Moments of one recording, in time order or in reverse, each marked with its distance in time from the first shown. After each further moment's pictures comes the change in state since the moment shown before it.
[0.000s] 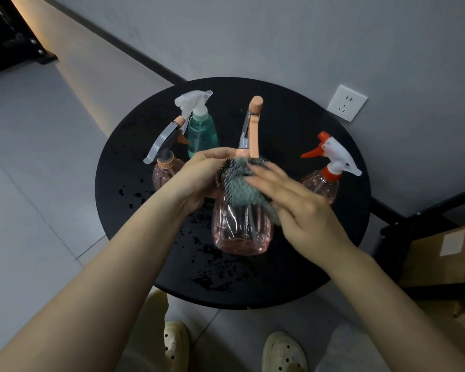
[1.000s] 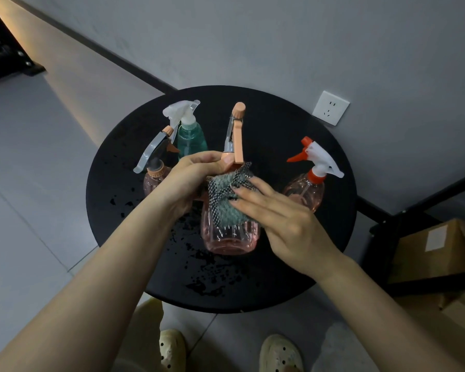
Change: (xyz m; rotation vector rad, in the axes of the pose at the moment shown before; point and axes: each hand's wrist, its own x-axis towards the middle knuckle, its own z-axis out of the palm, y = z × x) left_hand -0.004 0.007 0.000 -0.066 -0.021 0.025; right_hand -0.012 0.000 0.001 -0.133 0.009 -0.165
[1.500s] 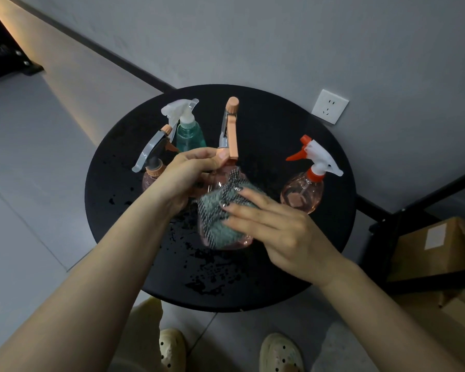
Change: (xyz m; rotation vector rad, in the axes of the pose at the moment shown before) left_hand -0.001 0.003 0.000 0.067 0.049 0.014; right_hand -0.005 -0.004 -0.001 -0.054 -0.064 -0.129
